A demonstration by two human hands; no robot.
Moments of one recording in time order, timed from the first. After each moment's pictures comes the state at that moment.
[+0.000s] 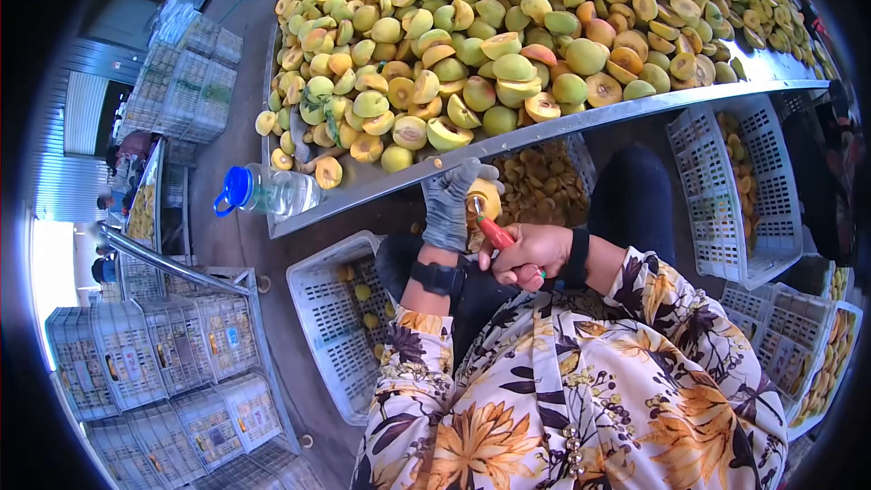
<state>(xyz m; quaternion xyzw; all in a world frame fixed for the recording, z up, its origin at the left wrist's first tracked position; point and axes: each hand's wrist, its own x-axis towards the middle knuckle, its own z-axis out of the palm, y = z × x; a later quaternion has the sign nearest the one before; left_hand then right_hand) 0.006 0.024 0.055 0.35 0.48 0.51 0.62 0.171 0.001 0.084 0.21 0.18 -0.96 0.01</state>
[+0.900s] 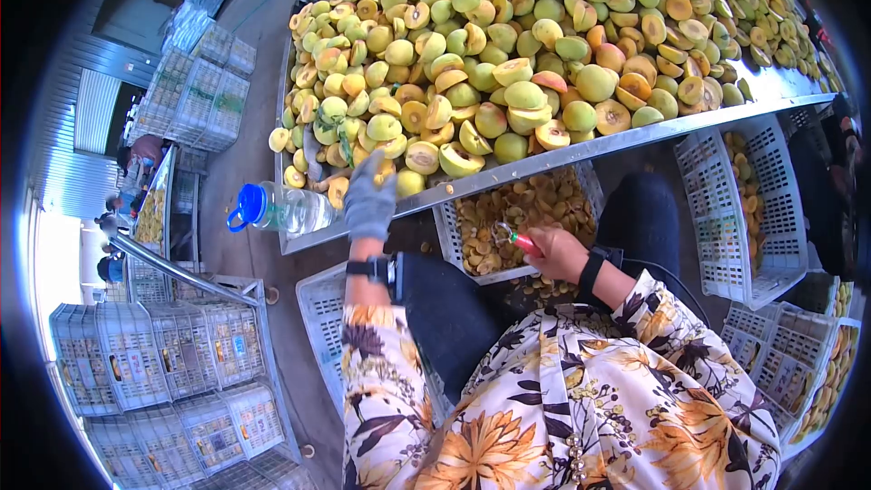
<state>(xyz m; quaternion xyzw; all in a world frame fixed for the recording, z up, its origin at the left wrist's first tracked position) -0.117 0.066 0.085 0.65 0.71 0.26 0.05 0.191 0.005 0.008 0.43 0.81 -0.34 -0.21</state>
